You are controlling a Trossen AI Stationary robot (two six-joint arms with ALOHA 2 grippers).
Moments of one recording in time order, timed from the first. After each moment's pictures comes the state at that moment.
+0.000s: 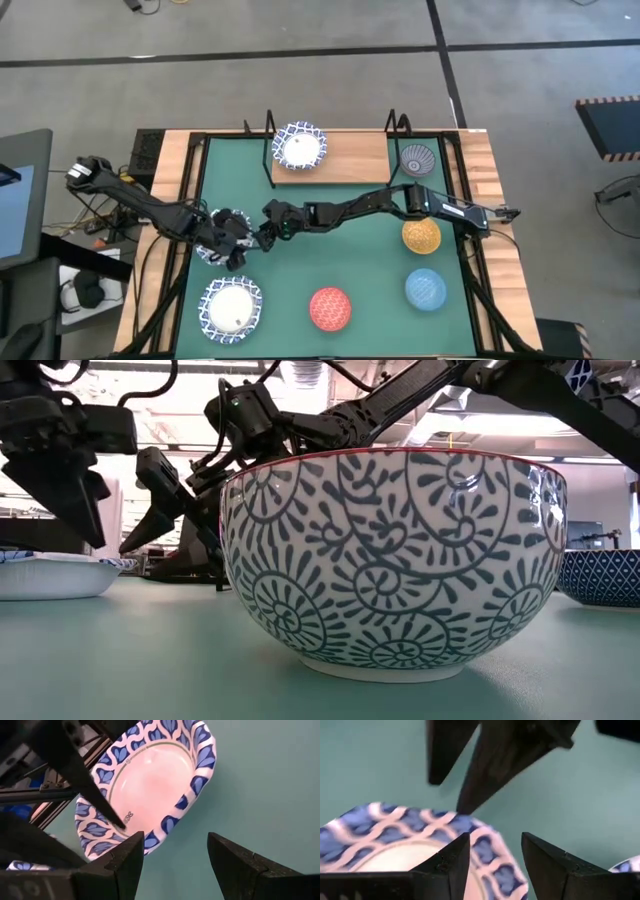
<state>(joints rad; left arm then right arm) -0.40 0.97 0.51 -0.56 -0.30 -0.79 0.02 2.48 1.85 0.14 0.00 0.73</state>
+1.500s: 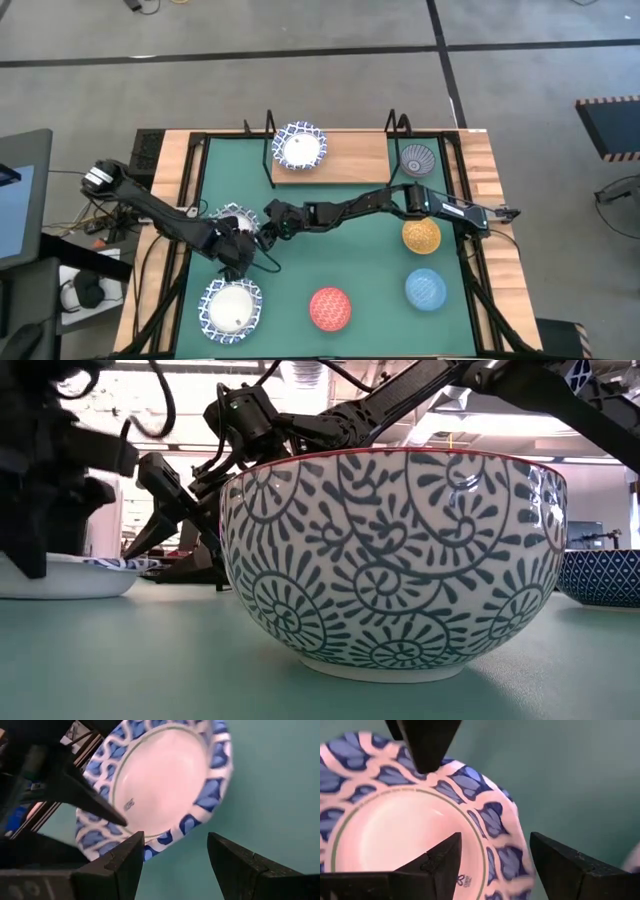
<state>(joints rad) -0.46 1.30 0.65 -0.71 -0.22 -0.65 0.02 2.48 1.85 0.11 0.00 0.76</state>
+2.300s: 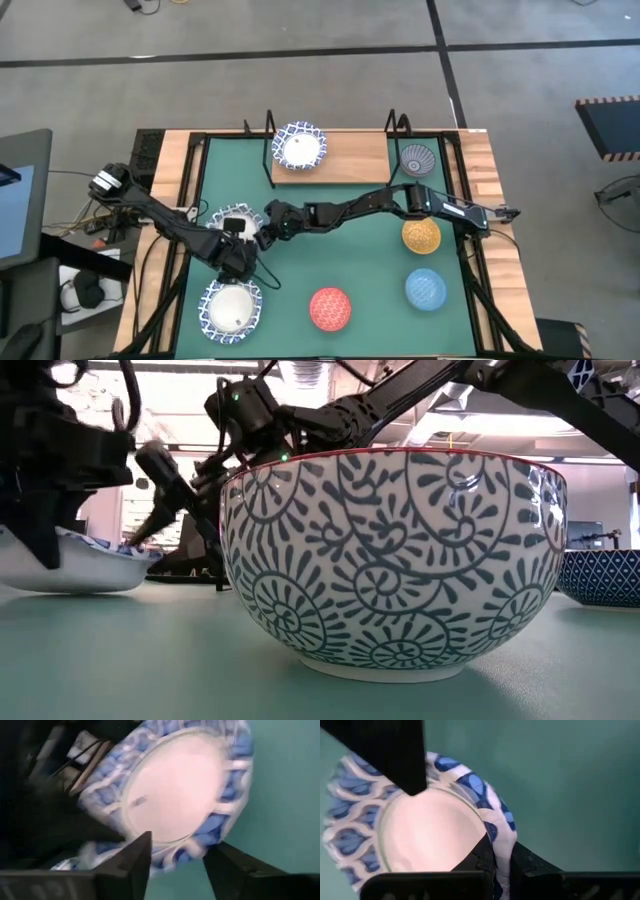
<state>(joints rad) -0.50 1.40 0.76 -0.82 -0.32 -0.40 0.01 2.47 1.85 0.11 0.02 0.86</state>
